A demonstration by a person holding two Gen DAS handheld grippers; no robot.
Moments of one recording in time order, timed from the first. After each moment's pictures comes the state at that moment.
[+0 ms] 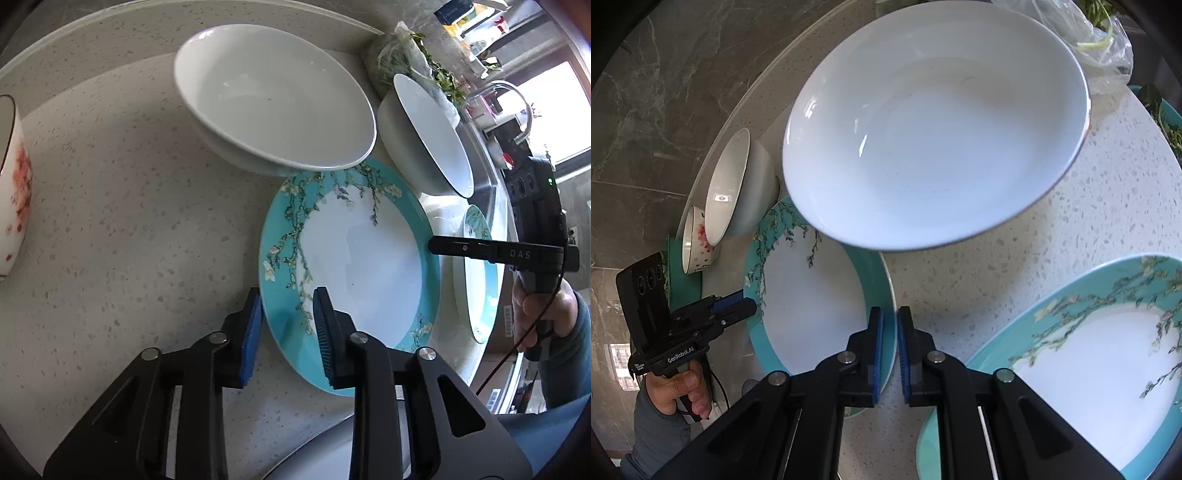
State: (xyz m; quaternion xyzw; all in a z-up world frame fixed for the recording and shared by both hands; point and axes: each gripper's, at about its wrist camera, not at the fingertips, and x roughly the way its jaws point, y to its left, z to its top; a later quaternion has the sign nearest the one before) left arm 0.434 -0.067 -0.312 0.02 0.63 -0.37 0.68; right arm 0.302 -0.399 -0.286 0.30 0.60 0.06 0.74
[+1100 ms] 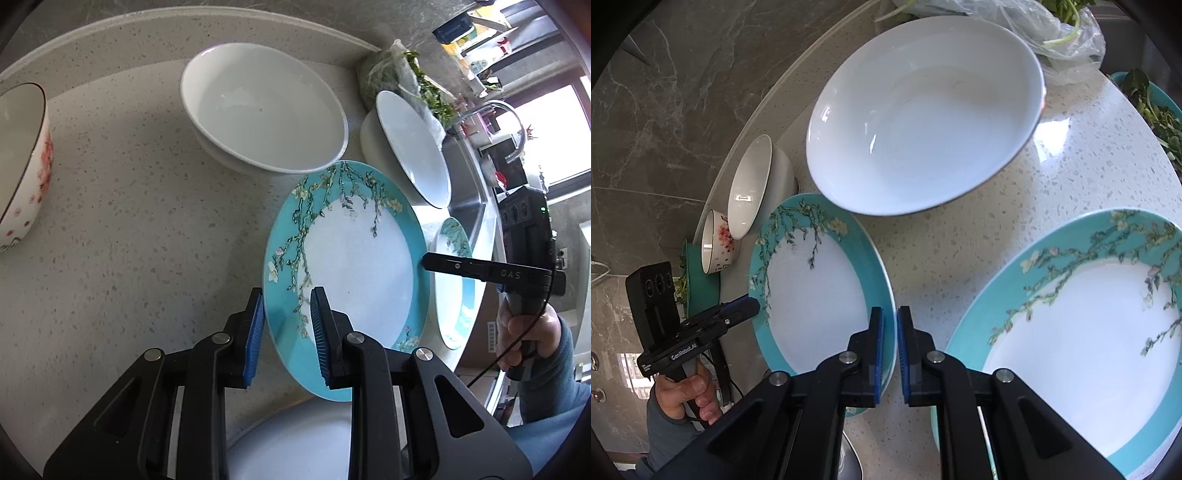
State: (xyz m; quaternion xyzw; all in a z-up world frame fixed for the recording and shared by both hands) left arm 0.428 -0.055 -0.284 -0.02 0.63 -0.37 0.68; right arm 0.279 -0.417 -0.268 0.33 0.59 0.06 0.73
